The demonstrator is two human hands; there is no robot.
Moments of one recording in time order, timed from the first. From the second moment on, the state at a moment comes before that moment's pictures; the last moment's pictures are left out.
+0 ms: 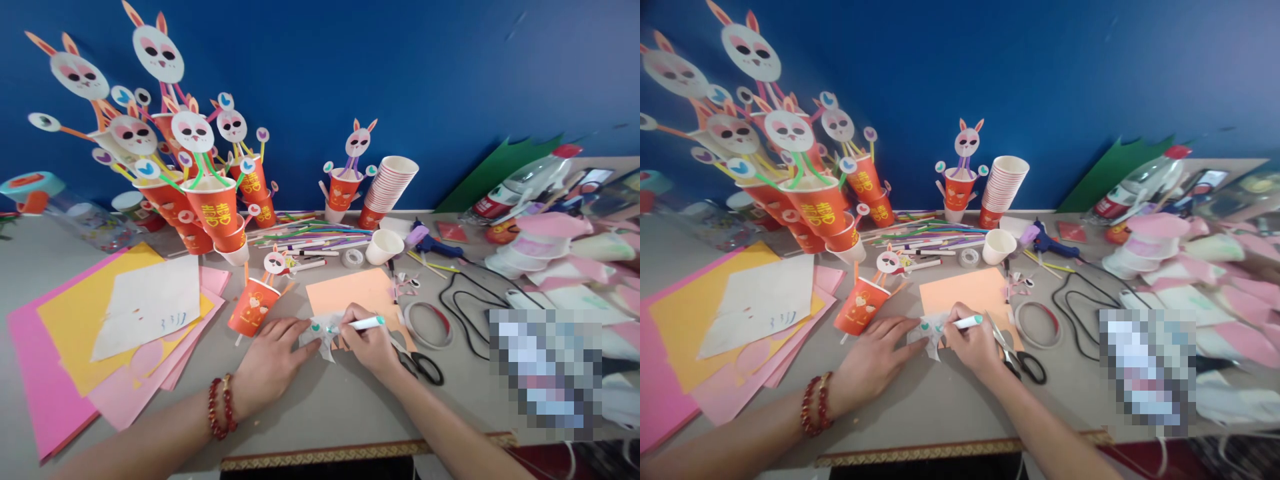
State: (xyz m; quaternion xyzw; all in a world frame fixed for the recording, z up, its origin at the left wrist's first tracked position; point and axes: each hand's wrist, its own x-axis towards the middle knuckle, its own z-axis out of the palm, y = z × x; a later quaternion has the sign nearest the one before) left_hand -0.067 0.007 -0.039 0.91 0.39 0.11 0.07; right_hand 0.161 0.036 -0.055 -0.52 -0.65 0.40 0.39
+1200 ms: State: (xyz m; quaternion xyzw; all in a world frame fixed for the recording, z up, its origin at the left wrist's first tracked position) left_hand -0.068 0.008 -0.041 0.91 0.39 0.11 0.07; right_hand 0.160 0.037 -0.054 -0.52 -0.64 0.40 0.39
